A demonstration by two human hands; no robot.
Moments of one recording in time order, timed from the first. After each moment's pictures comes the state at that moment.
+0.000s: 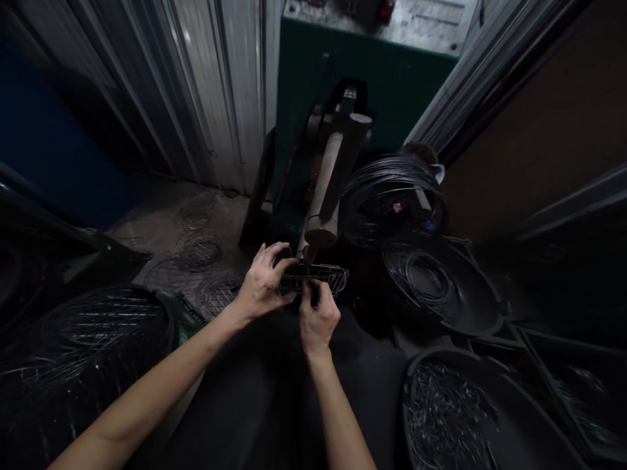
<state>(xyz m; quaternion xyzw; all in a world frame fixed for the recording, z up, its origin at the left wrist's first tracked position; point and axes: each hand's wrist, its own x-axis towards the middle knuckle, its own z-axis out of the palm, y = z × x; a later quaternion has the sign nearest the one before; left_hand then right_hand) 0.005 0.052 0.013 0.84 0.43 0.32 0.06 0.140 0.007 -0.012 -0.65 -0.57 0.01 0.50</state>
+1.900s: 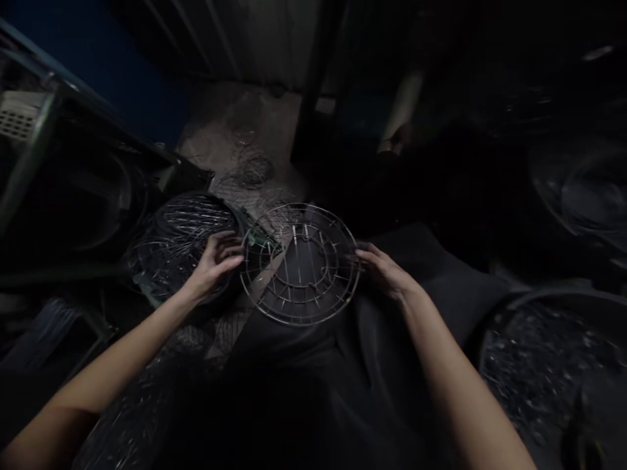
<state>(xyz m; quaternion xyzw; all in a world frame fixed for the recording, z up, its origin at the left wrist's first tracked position) -0.164 -0.121 -0.048 0.40 0.64 0.41 0.52 0.180 -0.052 -0.080 -0.54 -0.28 0.76 0.24</state>
